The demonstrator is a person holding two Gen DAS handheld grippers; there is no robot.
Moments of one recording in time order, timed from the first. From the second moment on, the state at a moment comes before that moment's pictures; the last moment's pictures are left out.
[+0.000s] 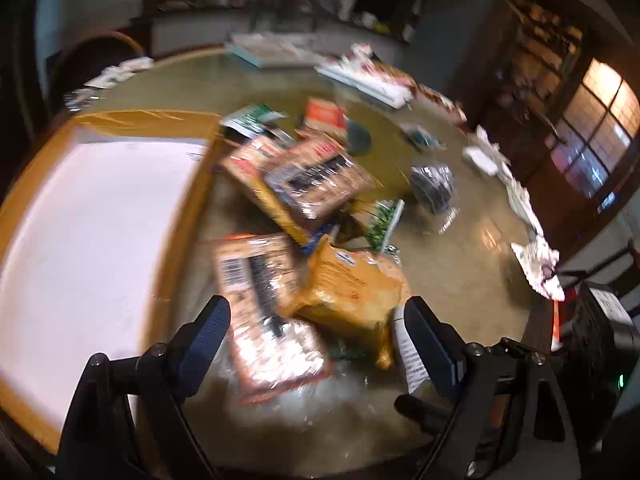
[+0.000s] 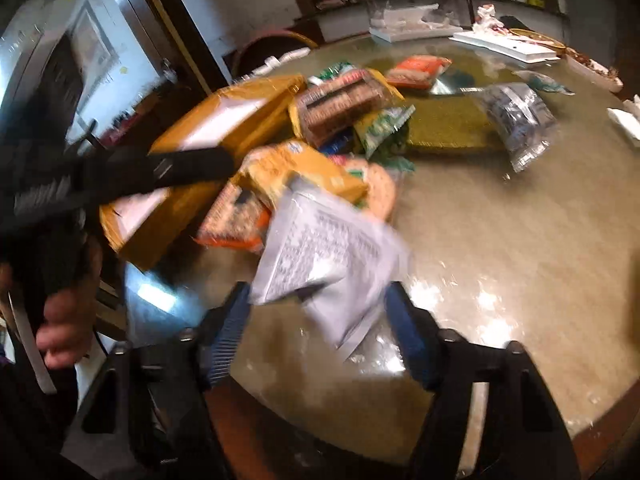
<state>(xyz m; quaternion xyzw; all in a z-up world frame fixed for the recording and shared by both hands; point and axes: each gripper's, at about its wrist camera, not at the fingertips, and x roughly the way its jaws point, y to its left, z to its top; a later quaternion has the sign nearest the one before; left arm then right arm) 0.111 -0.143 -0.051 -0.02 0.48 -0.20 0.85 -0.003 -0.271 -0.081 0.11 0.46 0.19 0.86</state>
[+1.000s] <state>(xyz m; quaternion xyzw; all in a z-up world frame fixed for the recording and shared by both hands) 0.067 -0.081 -0.041 -0.13 0.44 -0.21 0.86 0.025 -0.273 -0.084 0.27 0.47 0.14 0.83</state>
